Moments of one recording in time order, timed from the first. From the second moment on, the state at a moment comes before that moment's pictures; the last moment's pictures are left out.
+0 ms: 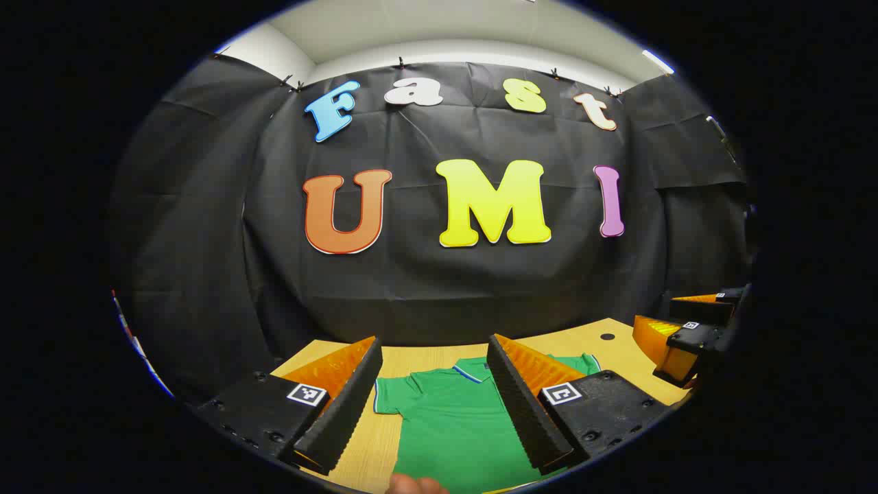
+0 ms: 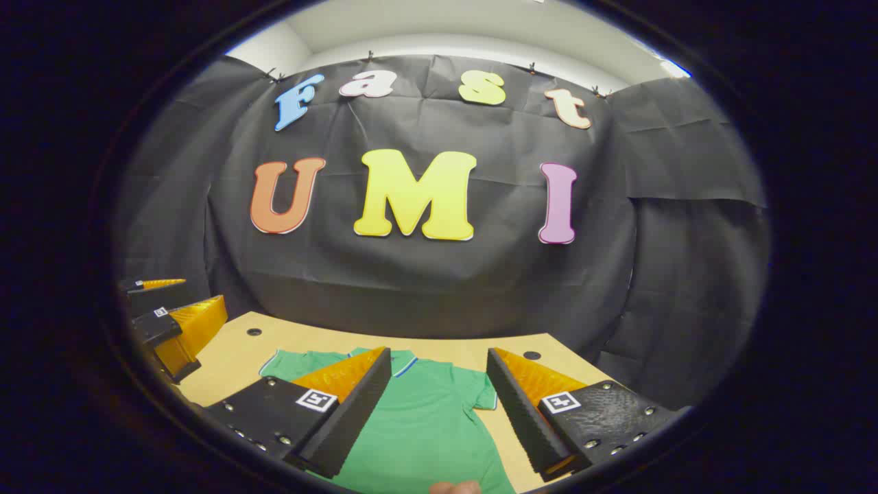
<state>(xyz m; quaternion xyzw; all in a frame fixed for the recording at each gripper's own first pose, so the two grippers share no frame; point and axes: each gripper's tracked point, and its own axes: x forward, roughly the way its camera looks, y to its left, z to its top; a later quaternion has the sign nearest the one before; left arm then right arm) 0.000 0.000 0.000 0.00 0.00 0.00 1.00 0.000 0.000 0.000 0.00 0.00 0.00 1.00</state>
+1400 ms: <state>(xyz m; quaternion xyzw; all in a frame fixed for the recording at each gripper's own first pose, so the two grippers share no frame) 0.020 -0.016 -0.006 0.02 0.00 -0.03 1.00 0.109 -0.024 0.017 -0.05 -0.01 0.02 1.00</state>
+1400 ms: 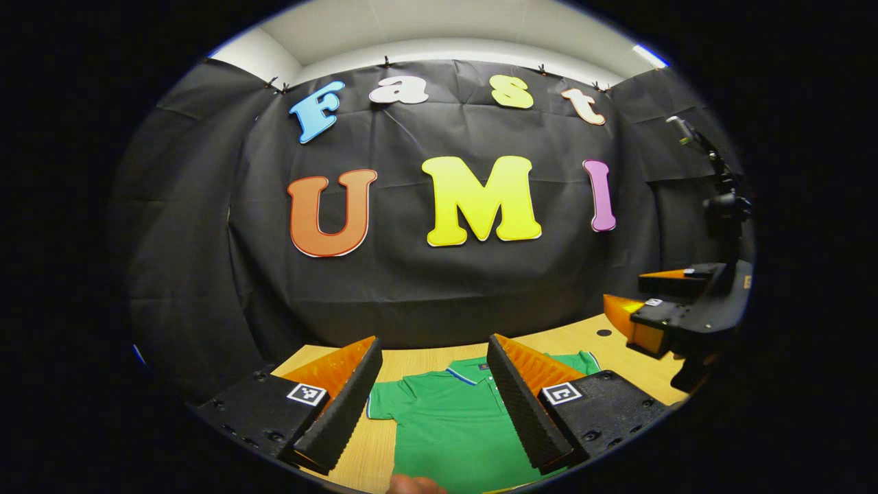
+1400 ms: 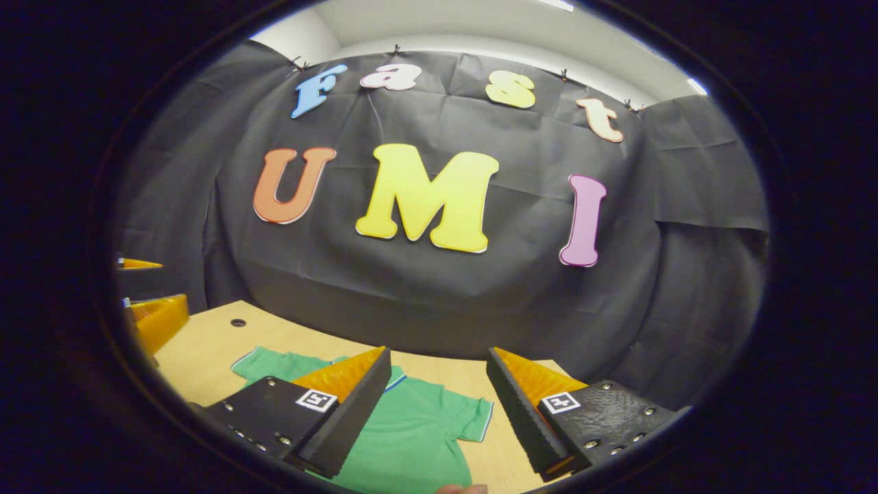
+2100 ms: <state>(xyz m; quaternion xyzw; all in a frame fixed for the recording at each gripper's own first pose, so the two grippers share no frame) 0.029 0.004 -0.027 0.04 0.04 -0.01 1.00 0.303 -0.117 -0.190 -0.02 0.29 -0.07 0.96</state>
